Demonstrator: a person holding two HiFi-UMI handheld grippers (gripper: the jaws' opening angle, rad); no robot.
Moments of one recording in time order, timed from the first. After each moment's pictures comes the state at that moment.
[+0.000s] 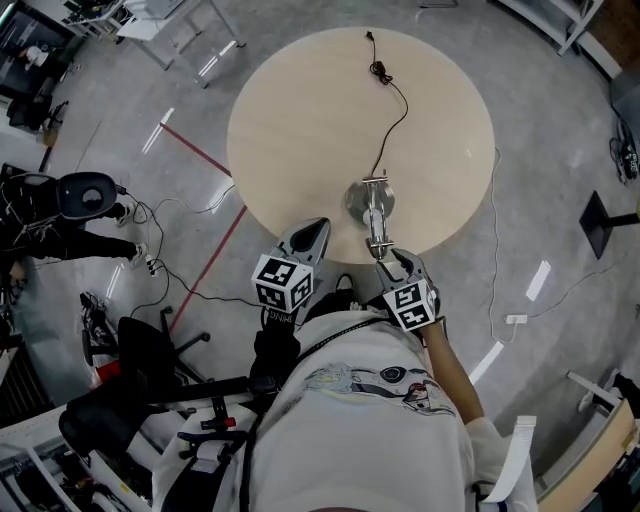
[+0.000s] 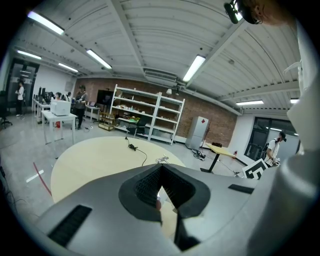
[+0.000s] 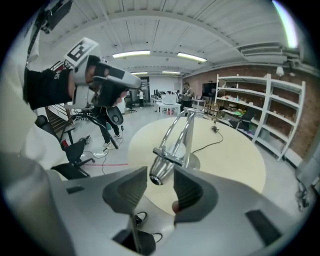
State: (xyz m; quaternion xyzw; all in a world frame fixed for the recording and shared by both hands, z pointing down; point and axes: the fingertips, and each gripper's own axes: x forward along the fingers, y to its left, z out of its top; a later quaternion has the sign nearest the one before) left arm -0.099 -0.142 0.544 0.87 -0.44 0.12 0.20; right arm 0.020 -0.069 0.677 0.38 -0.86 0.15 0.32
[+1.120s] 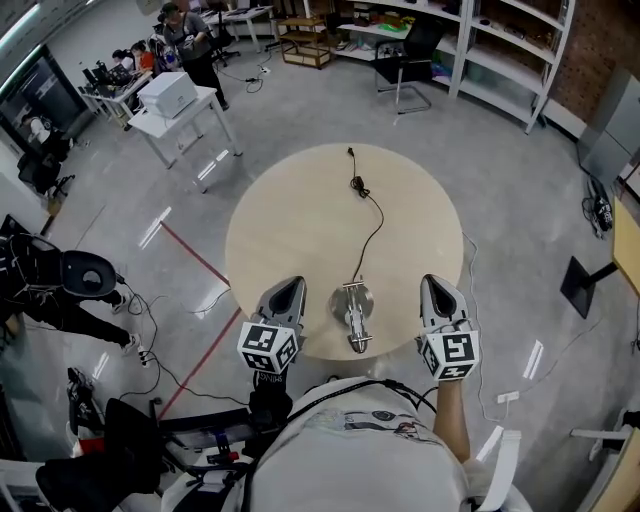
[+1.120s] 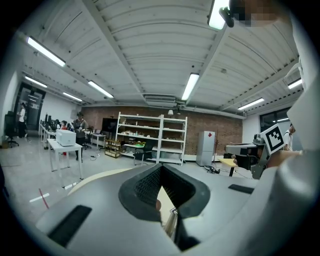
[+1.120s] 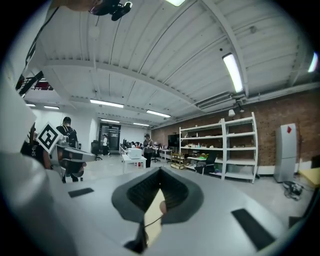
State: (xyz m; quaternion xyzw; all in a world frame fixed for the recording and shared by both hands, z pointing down) left arm -0.105 -0.202 0.434 0.86 -0.50 0.05 0.09; right arm 0.146 -0.180 0.415 0.58 -0.82 0.02 0.05
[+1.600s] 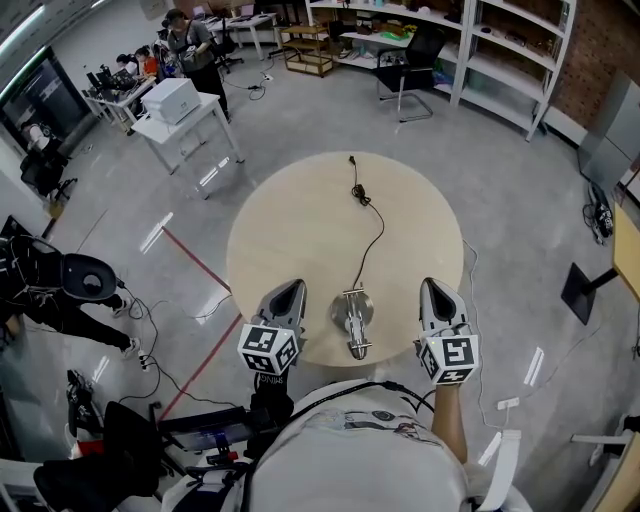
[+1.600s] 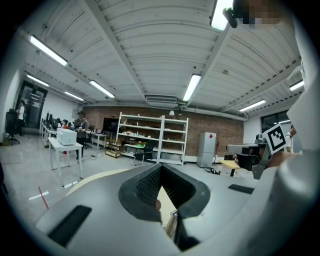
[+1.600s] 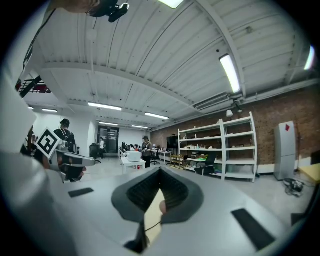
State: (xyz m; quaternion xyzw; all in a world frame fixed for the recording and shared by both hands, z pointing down) left arm -0.103 -0.212 0.433 0.86 -0.50 0.04 0.09; right arm 0.149 -0.187 0.406 0.58 -0.81 0.02 0.03
